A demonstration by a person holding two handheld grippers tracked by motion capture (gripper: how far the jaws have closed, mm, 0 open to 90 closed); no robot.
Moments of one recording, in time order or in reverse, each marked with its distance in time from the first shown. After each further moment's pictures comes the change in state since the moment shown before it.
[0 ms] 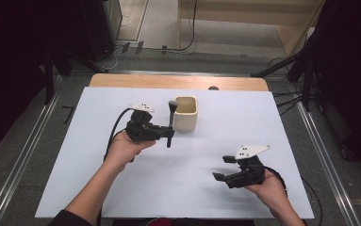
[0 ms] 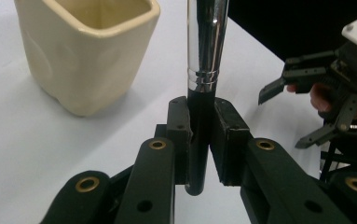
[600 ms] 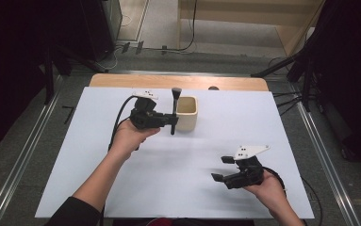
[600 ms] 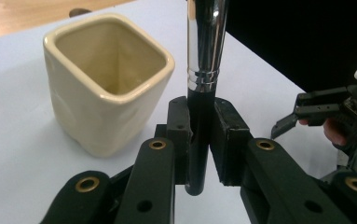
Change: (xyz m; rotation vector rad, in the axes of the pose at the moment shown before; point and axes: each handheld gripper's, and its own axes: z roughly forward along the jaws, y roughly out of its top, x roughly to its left) left arm 0.001 0.034 0.003 -0.041 0.044 0.024; right arm 0.003 0.001 0.002 -0.005 0.011 -0.011
